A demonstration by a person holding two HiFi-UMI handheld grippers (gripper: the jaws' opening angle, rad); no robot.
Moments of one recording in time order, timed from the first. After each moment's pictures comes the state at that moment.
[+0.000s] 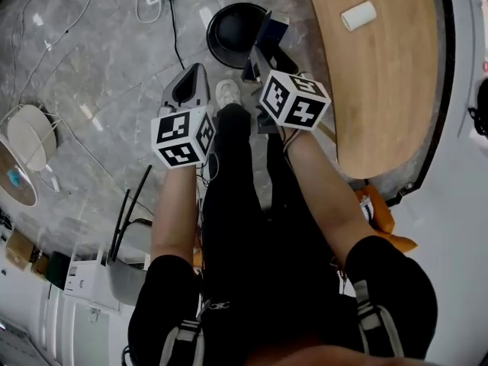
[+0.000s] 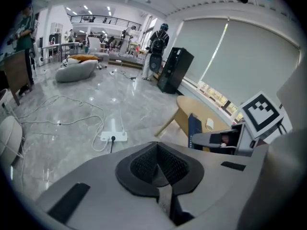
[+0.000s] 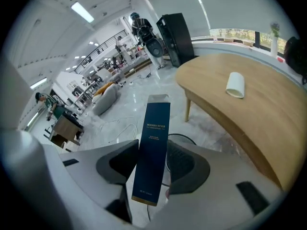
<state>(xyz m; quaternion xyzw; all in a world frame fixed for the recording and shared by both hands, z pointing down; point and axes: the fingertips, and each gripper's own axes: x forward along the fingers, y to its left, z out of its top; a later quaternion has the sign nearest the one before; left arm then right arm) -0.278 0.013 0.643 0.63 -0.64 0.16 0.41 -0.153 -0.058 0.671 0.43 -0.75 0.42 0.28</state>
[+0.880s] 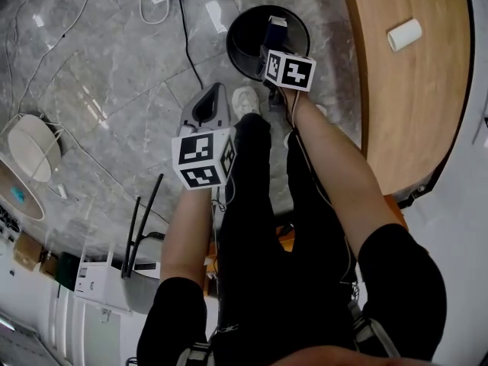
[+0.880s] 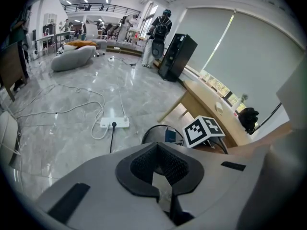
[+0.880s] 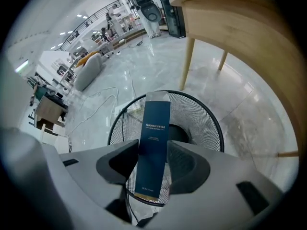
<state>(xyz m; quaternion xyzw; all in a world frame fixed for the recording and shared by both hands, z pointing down) -0.291 0.029 0.733 0.63 -0.60 0.20 0.46 -0.174 -0.058 0.904 0.41 -0.68 0.44 0.42</state>
